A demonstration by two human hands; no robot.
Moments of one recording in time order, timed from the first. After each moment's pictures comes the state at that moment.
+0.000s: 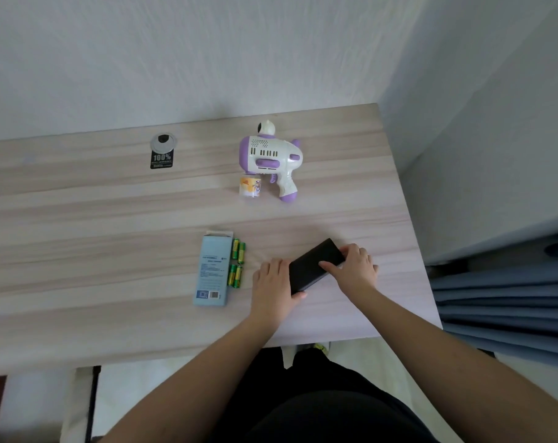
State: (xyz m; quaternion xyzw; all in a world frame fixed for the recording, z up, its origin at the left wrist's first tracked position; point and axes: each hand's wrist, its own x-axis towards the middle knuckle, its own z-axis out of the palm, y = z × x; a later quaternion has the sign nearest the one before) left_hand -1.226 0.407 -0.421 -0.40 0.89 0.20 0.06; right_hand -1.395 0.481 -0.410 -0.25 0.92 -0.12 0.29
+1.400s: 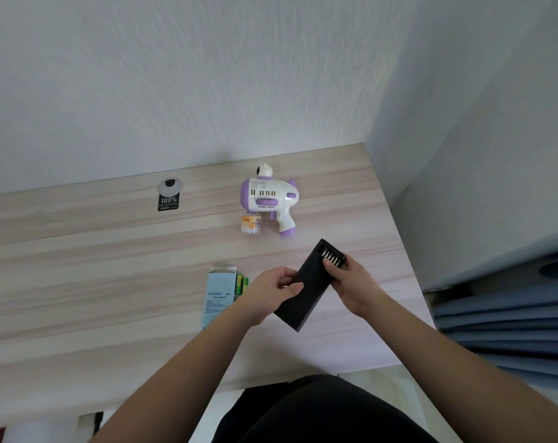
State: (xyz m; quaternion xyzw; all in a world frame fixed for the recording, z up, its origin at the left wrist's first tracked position) left_hand -1.245 0.345 -0.346 -0.41 0.59 0.69 0.04; right_hand -1.404 0.453 -0.352 0.03 0.55 -0.64 0.54
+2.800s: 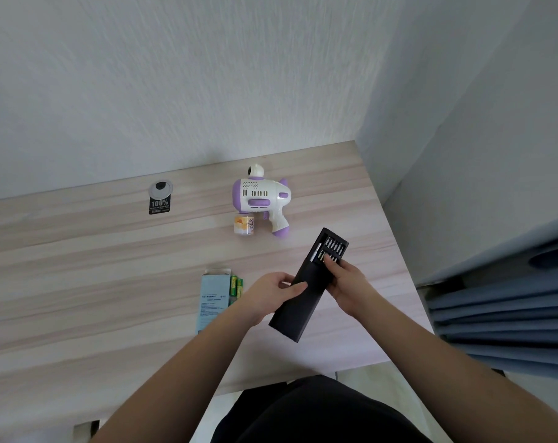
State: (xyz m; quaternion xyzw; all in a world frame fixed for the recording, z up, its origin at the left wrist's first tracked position) left_hand -1.256 0.349 -0.341 -0.43 0.62 0.65 0.12; right_hand -1.402 0.456 -0.360 0.10 0.53 -0.65 0.53
